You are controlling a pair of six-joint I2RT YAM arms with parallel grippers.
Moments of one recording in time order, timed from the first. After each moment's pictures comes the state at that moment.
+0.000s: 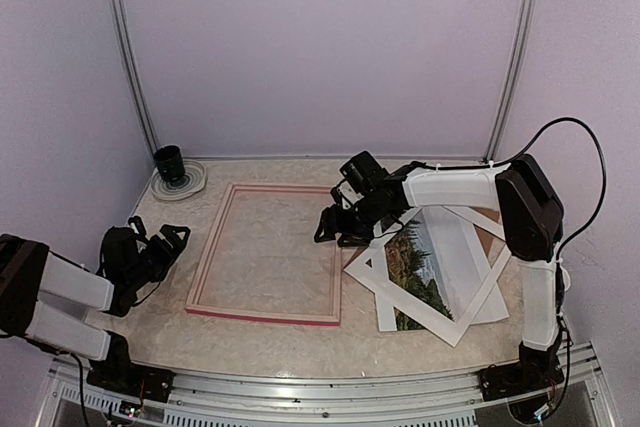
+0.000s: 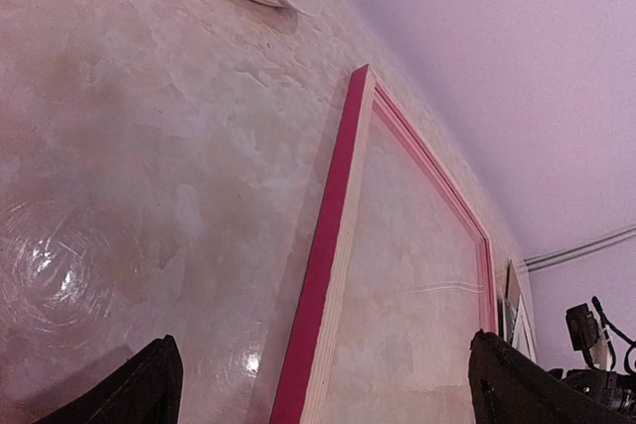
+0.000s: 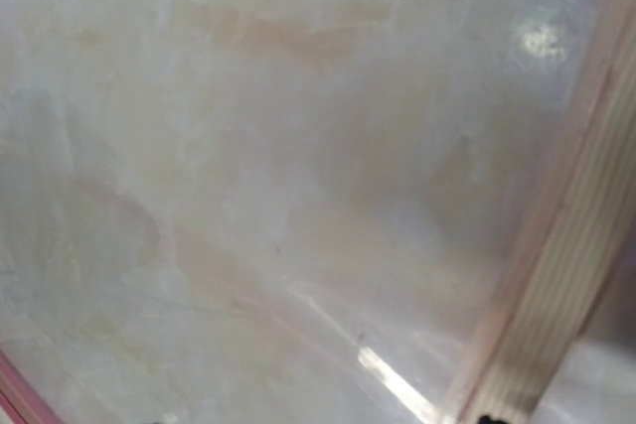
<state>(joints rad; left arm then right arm) -0.09 1.30 0.12 0.80 0.14 -0.87 0.75 2.10 1.57 -0.45 -0.32 0.64</state>
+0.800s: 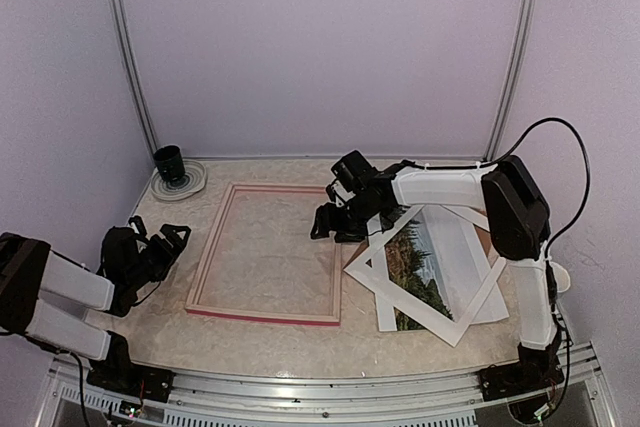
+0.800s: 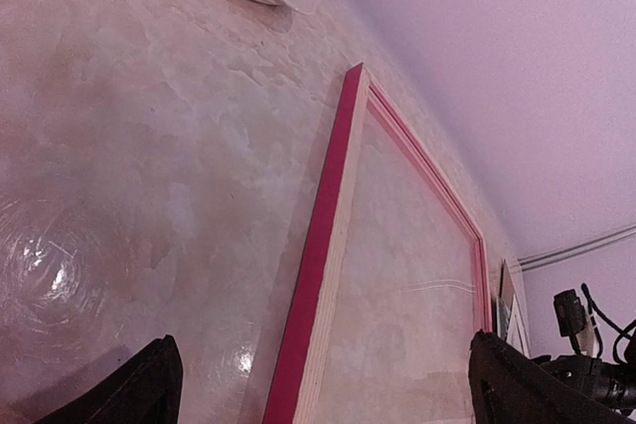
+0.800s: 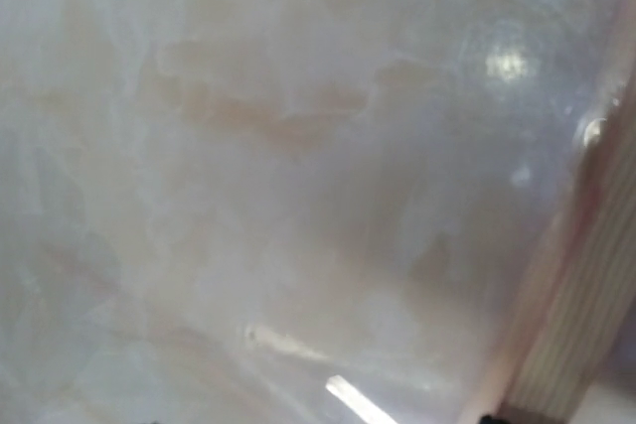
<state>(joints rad) -0.09 1.31 0.12 0.82 0.15 -0.89 0.76 2.17 1.67 -0.47 -0.26 0.63</state>
